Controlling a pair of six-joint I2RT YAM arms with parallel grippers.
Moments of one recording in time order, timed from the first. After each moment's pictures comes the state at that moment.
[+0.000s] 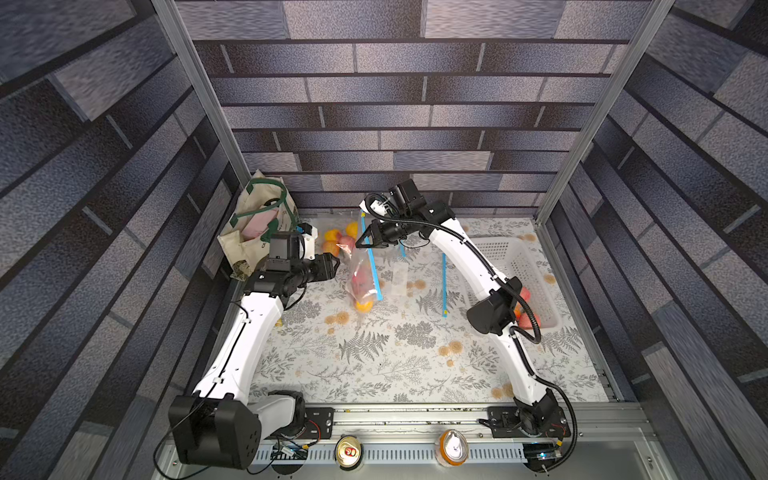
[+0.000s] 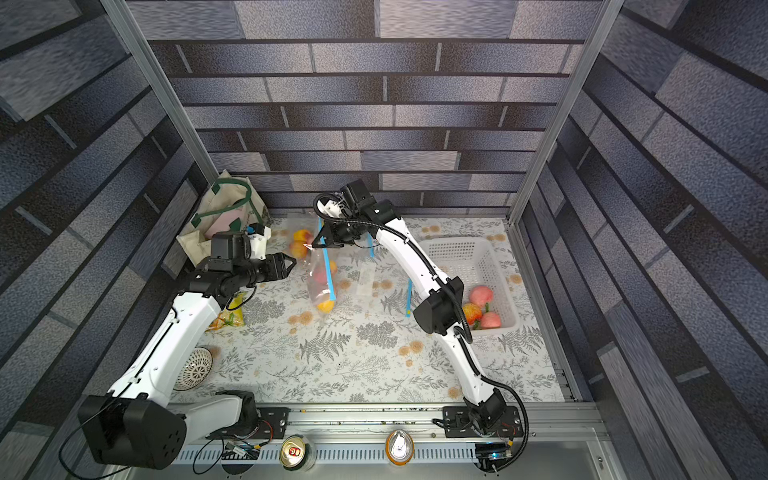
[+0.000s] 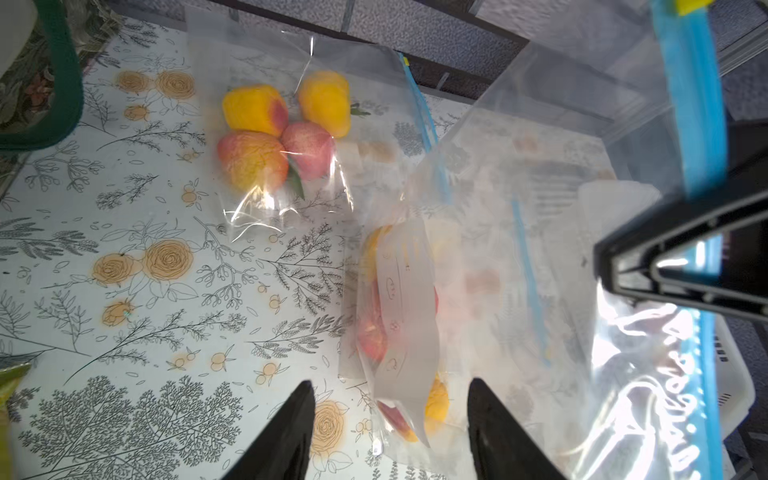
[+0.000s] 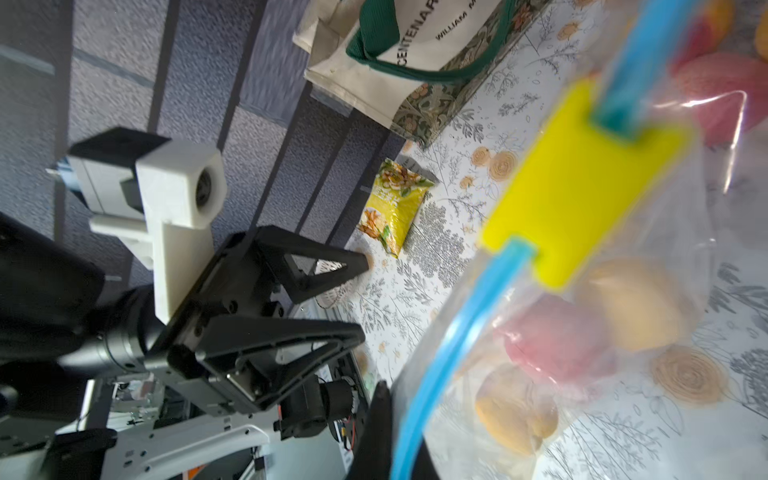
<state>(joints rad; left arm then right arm) -0.11 1.20 1.10 -0.60 0.31 -0.22 0.69 2.38 2.68 -1.17 -0.76 0.31</state>
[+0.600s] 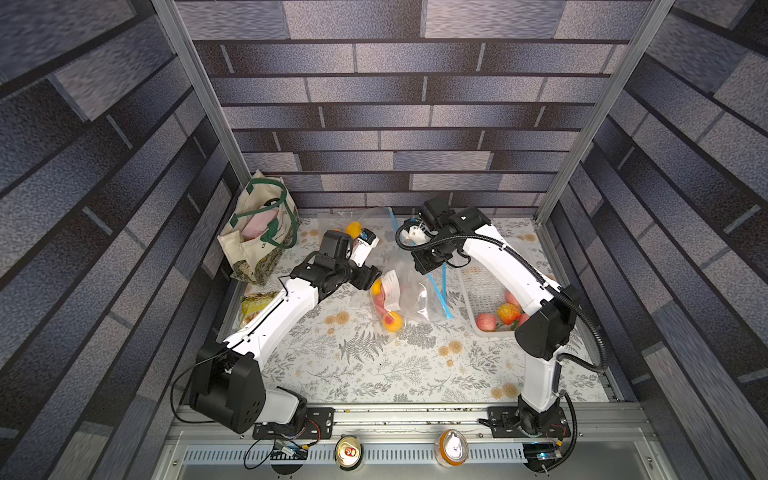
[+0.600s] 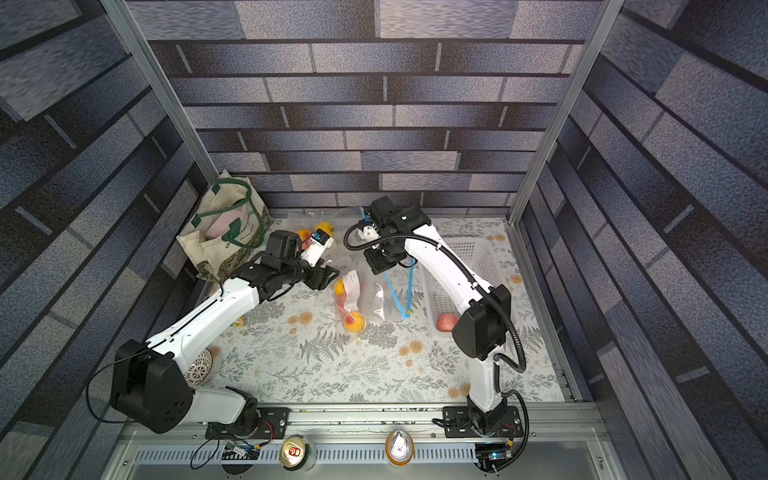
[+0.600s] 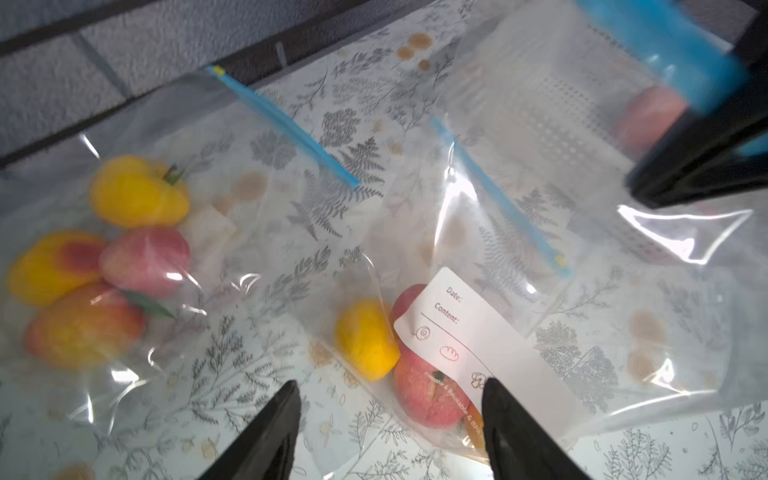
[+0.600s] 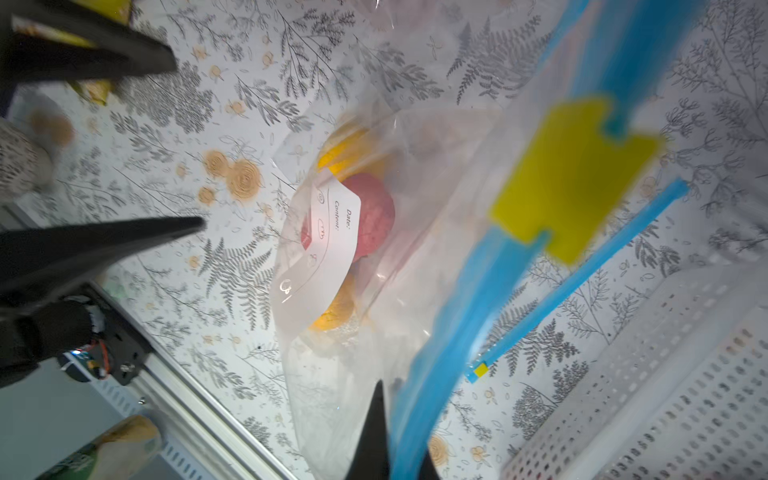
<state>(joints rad) -0.33 1.40 1.14 -0.41 0.40 0.27 0.65 1.93 2.00 -1.28 -0.16 -0.05</state>
